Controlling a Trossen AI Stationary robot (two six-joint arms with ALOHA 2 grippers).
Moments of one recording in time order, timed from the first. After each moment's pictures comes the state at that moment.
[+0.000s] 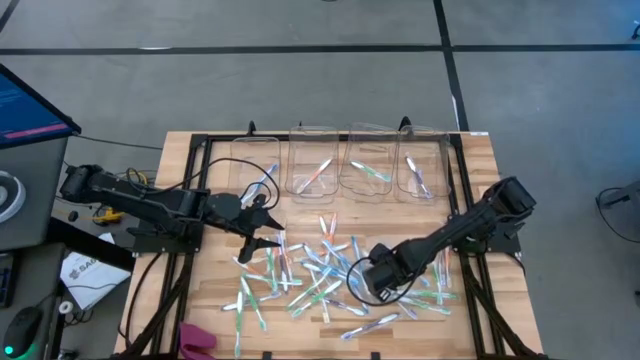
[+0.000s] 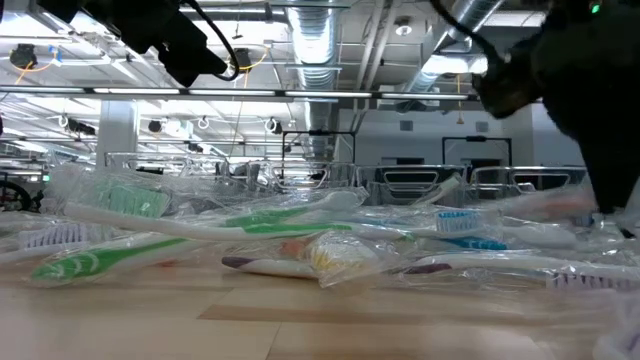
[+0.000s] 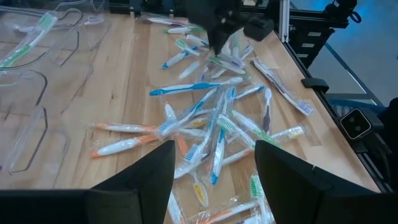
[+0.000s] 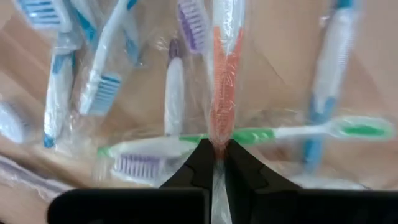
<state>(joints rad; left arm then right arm) -0.16 0.98 0.61 -0.10 0.00 -0.11 0.49 1.73 1.13 -0.94 0.01 1.22</state>
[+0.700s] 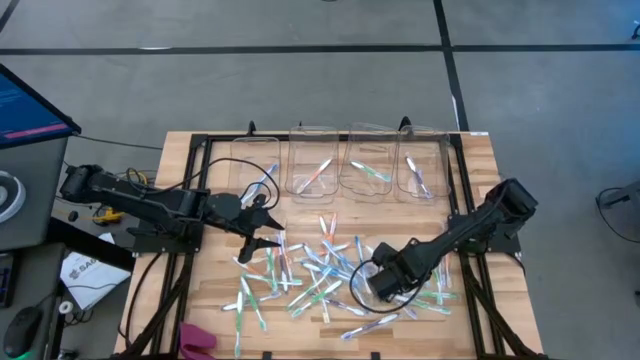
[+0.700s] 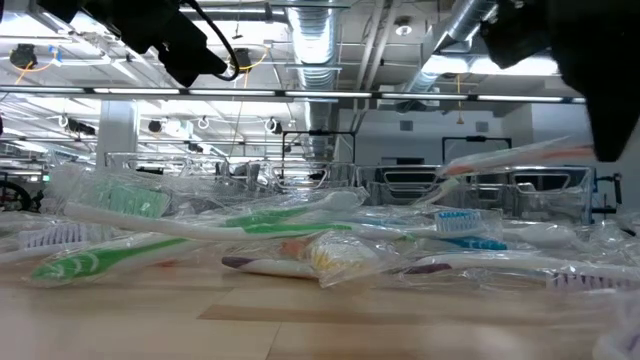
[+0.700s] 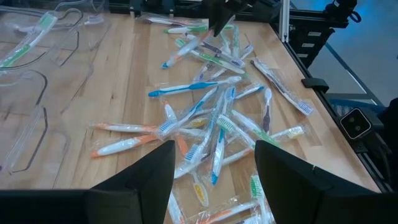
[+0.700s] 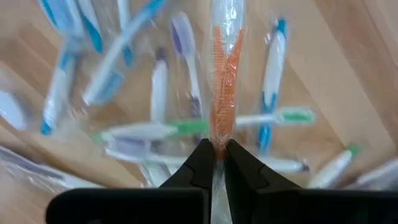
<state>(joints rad) -0.16 0.98 0.61 -0.10 0.00 -0.11 0.55 1.73 1.26 -1.17 0.11 1.24</state>
